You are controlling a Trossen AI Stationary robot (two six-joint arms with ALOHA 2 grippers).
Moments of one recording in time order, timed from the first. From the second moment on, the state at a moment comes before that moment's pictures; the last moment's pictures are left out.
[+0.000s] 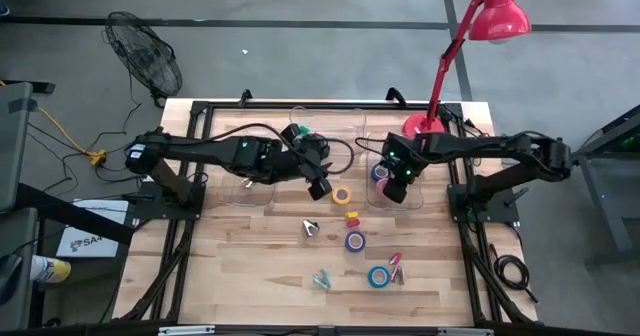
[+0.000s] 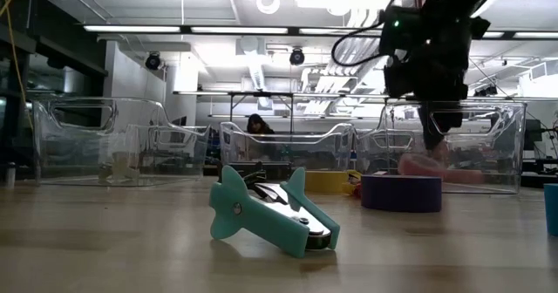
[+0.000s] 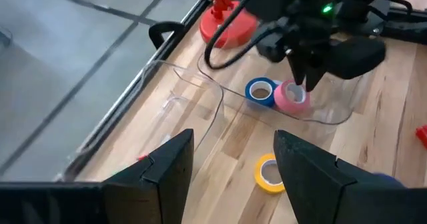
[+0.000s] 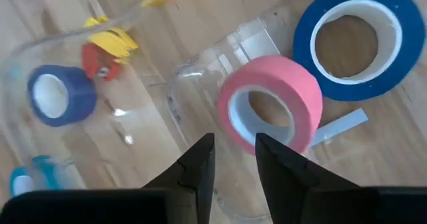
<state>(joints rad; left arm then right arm) -0.12 1.66 1.76 -0.85 -0.59 -0.34 -0.31 1.32 0.76 -0.69 -0.29 0.32</state>
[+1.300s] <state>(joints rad) 0.09 2.10 1.64 -0.71 -0.02 -0.84 -0.31 0.81 0.76 -0.79 -0.08 0.52</state>
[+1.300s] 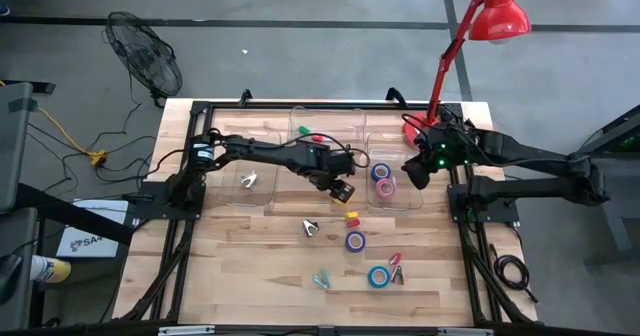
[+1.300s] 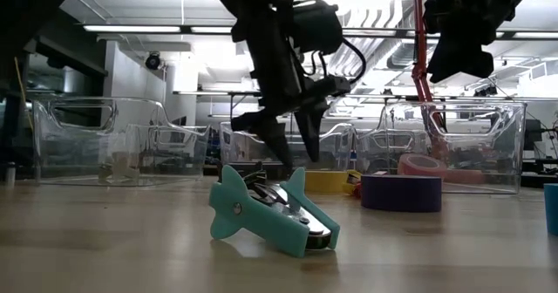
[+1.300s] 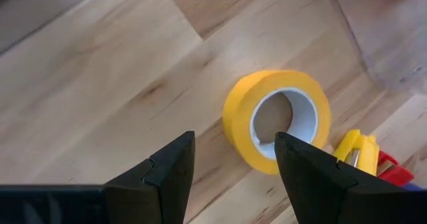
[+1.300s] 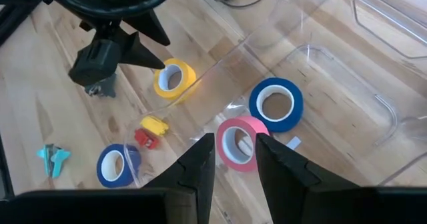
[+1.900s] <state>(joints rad) 0.09 2.14 1.64 -0.70 -0.01 -0.85 -0.31 0.81 0.76 -0.79 -0.06 0.52</state>
